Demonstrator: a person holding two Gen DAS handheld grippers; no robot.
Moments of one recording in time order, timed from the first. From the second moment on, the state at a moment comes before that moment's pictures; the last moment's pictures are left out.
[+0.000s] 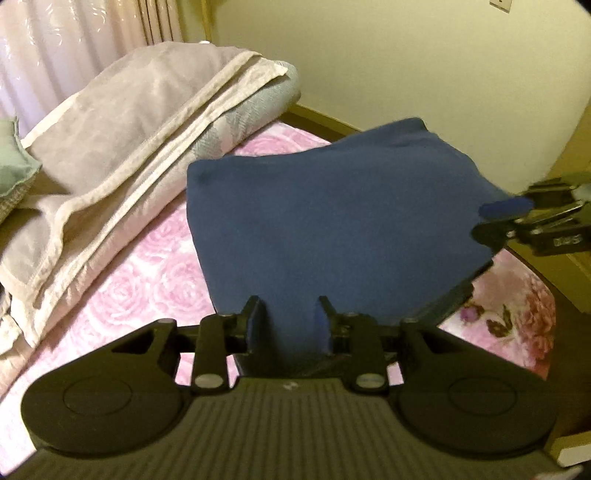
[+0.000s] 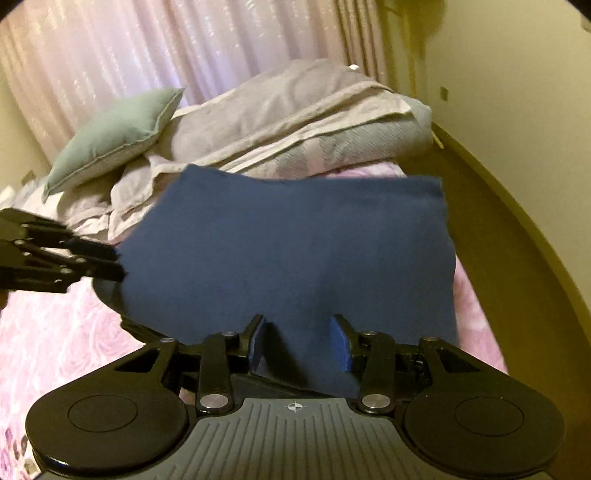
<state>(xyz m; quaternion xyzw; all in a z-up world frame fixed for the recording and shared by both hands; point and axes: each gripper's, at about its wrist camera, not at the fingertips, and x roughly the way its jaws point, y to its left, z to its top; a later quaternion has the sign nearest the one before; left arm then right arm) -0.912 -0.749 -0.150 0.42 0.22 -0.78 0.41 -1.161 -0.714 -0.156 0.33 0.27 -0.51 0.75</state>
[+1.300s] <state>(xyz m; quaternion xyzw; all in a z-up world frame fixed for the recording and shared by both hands) -0.901 -0.715 -0.128 0.39 0.25 -0.75 0.46 -1.164 -0.681 -0.116 0.36 0.27 -0.53 0.72</state>
